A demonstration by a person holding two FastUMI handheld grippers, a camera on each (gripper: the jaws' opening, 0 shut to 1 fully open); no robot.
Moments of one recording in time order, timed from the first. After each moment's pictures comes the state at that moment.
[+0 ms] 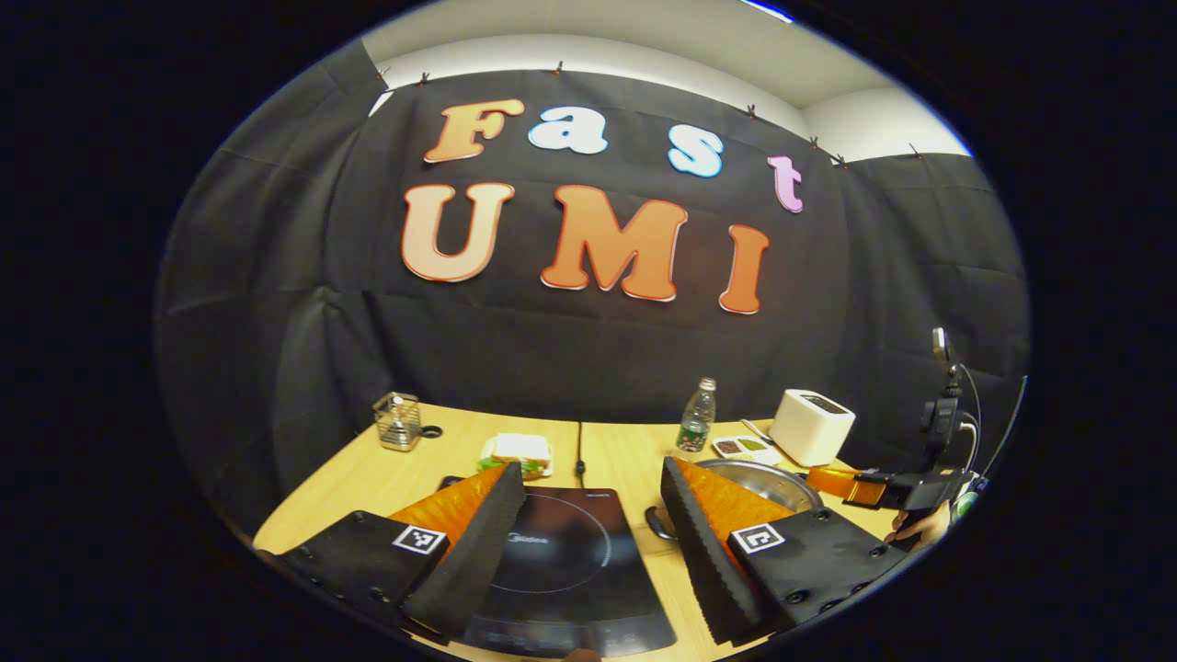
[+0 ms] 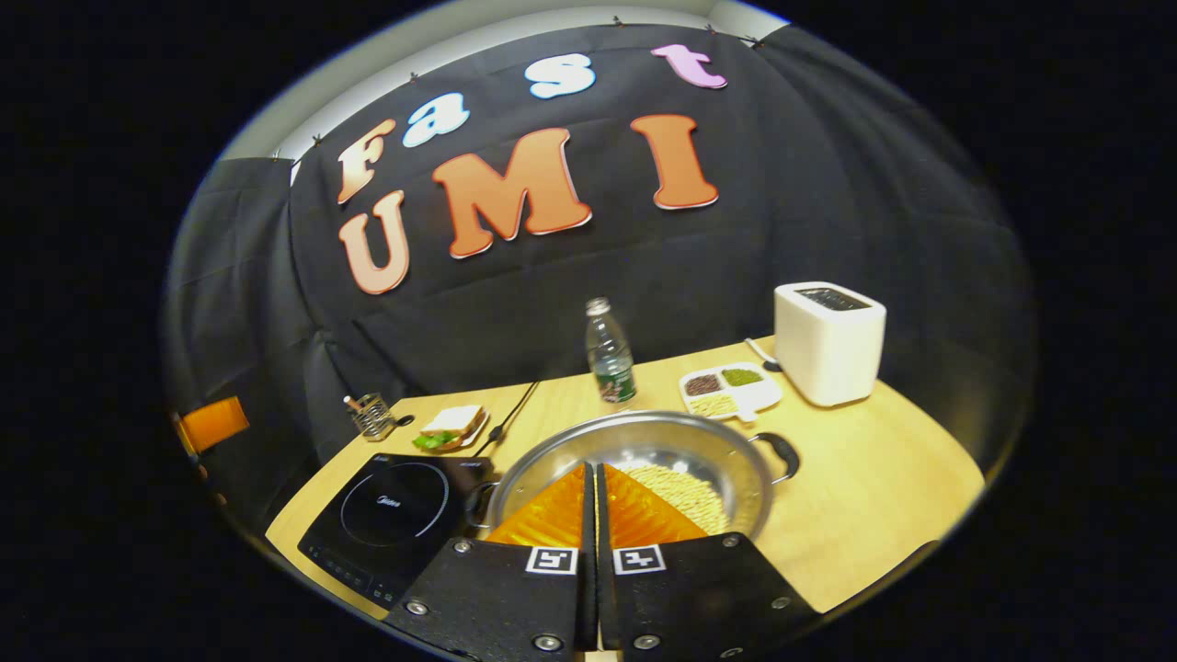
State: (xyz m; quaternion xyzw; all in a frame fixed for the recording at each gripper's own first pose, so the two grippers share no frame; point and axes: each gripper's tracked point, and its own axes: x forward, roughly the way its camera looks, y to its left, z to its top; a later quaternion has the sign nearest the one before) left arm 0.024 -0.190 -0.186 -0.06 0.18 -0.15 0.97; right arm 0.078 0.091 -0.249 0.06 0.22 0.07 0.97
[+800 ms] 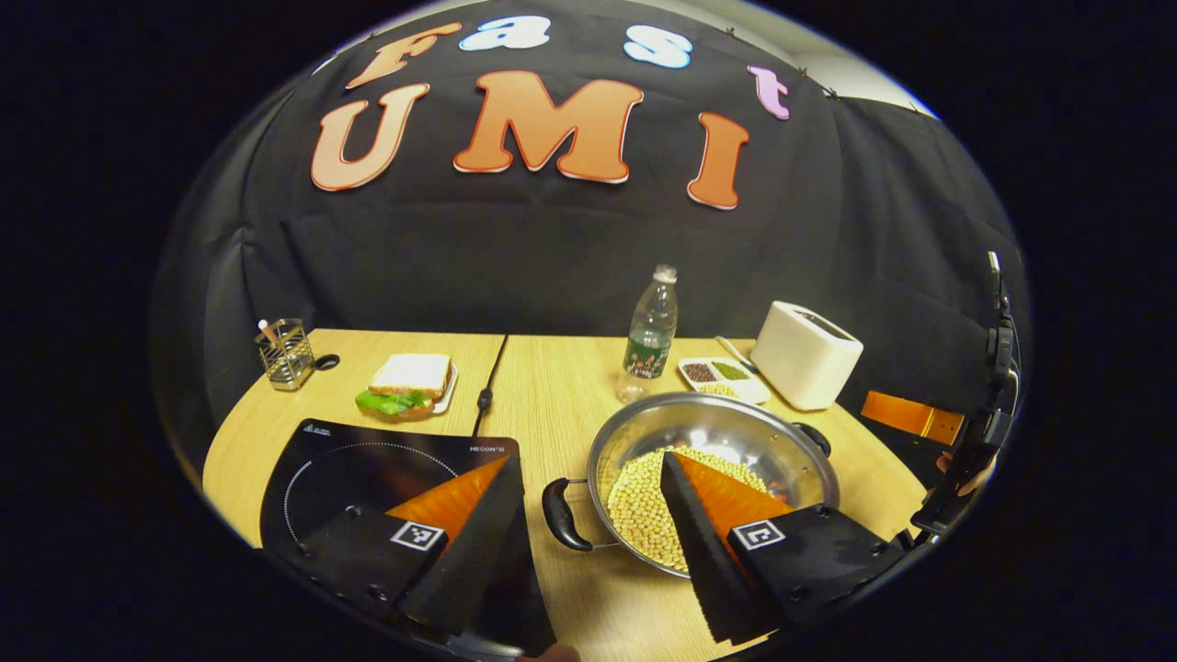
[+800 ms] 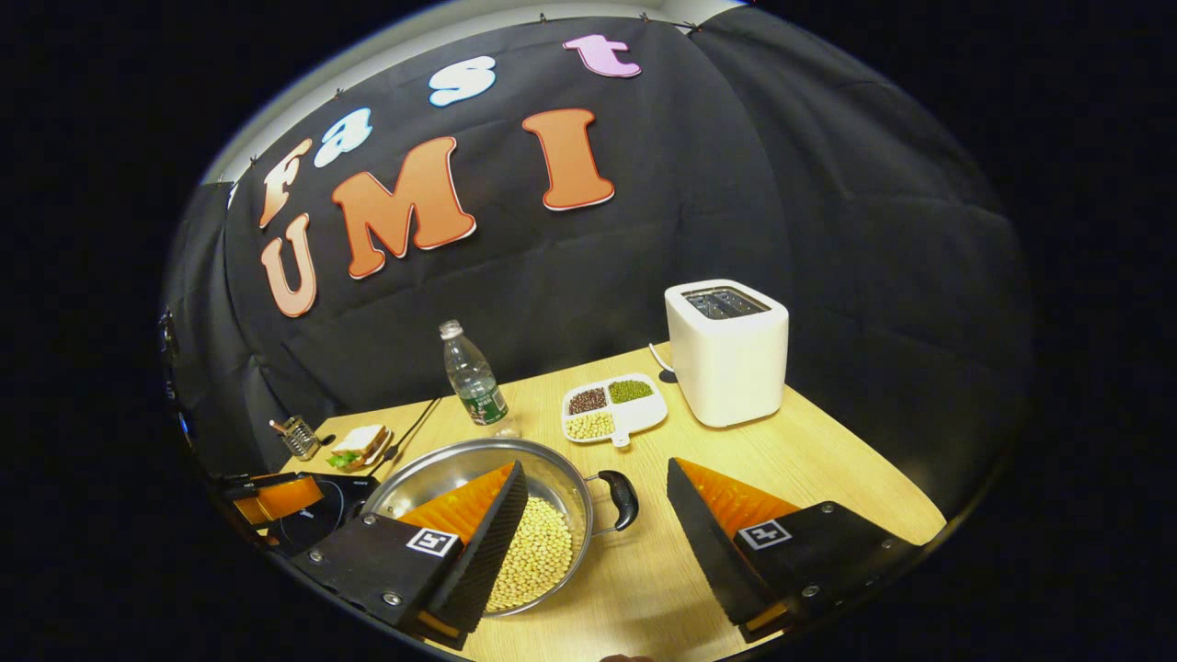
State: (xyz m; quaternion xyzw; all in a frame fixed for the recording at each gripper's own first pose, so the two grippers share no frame) left arm 0.079 -0.308 -0.329 -0.03 0.33 -0.18 0.93; right arm 0.134 -0.025 -0.295 0.07 0.25 0.00 0.97
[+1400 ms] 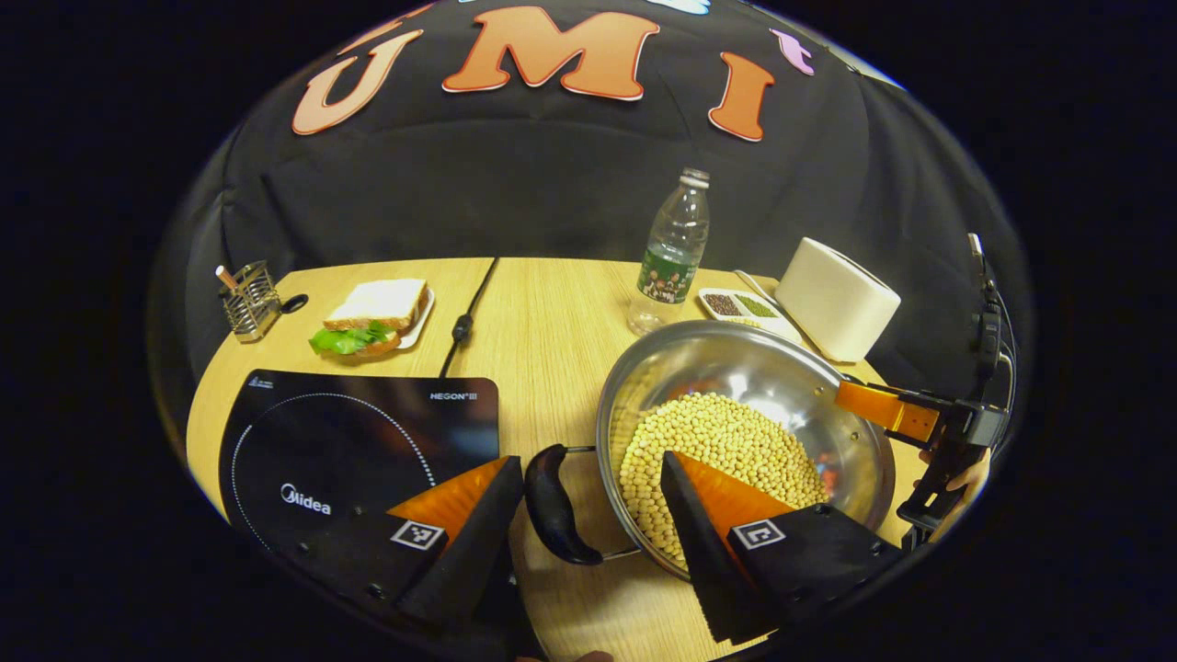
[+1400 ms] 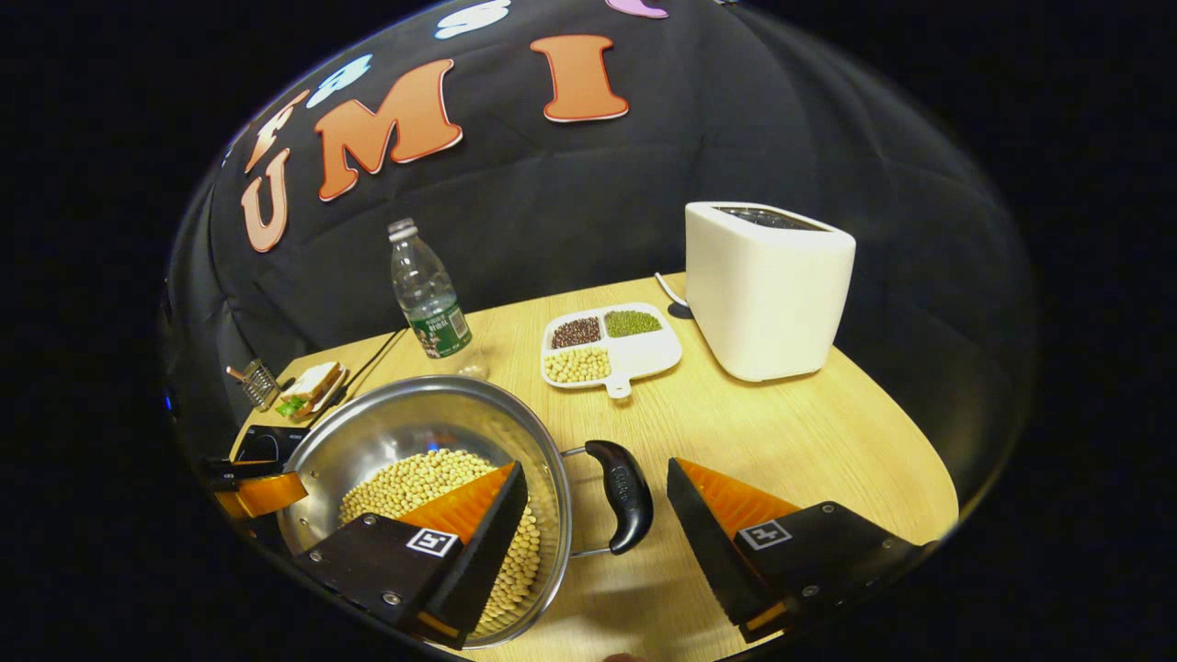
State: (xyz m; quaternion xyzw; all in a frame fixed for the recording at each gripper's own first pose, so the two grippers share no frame) left arm 0.081 -0.331 -0.408 -0.02 0.42 -0.19 0.88; right arm 0.174 -0.016 -0.392 0.03 0.36 0.00 0.93
